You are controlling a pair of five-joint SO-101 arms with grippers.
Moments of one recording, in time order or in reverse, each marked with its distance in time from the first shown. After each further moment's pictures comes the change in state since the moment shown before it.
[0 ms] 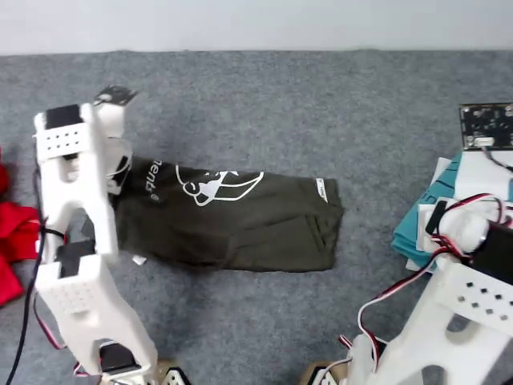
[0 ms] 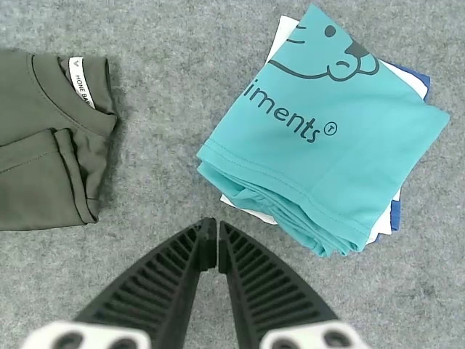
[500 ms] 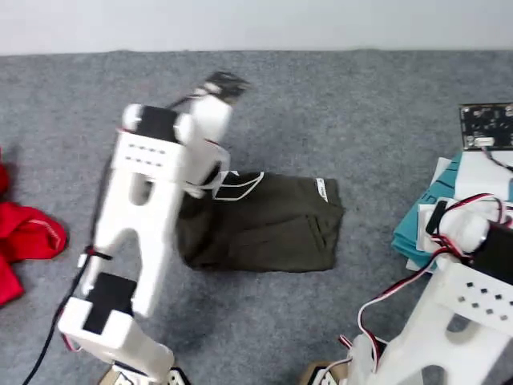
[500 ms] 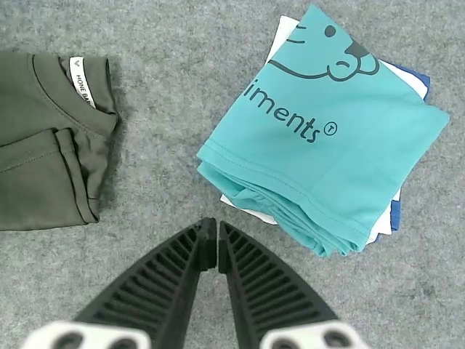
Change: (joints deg) left arm 29.7 -16.4 6.6 0.3 10.1; right arm 0.0 0.0 0.0 0.0 0.0
